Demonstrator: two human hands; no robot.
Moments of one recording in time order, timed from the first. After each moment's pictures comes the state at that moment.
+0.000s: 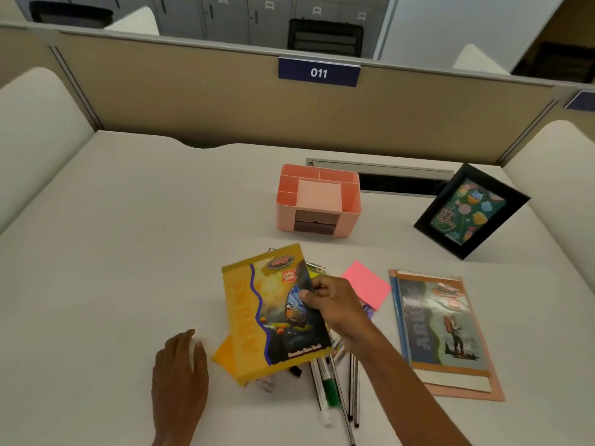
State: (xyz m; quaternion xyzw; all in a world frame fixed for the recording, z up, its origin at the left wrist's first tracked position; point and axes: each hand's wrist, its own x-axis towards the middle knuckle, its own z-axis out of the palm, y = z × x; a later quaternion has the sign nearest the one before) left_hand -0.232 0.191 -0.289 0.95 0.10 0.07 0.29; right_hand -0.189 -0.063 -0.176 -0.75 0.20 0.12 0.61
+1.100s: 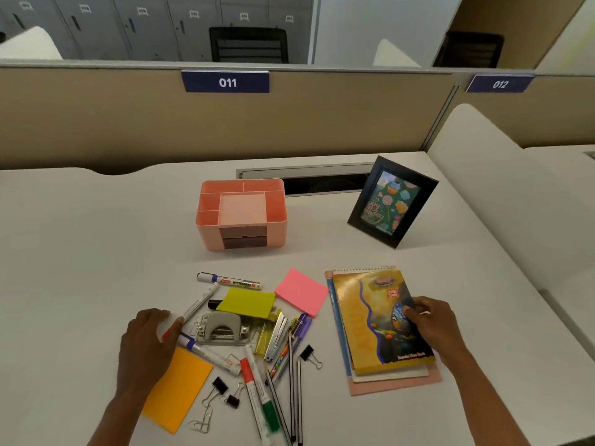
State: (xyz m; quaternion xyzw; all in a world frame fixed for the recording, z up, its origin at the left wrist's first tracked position) left_hand -0.122 0.135 -0.288 0.96 -0.05 0.04 0.28; right_hand -0.282 -0.339 -0.243 -0.82 0.40 -0.05 0.41
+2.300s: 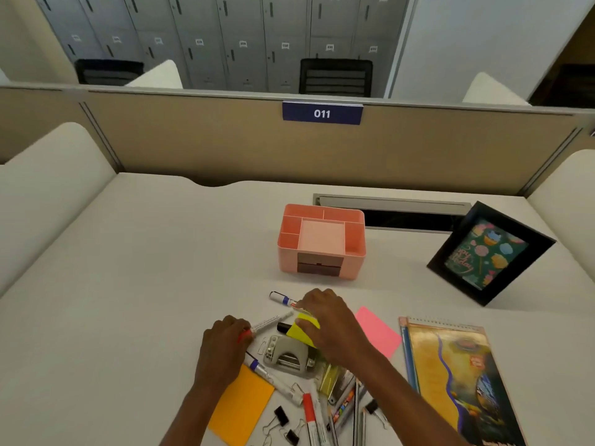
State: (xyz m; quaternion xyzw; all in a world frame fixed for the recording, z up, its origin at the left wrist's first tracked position) left_hand -0.110 0.134 -0.280 0.97 -0.09 0.02 0.25; right_hand -0.126 -0.100 -0.202 -0.96 -0.14 -0.02 0.26
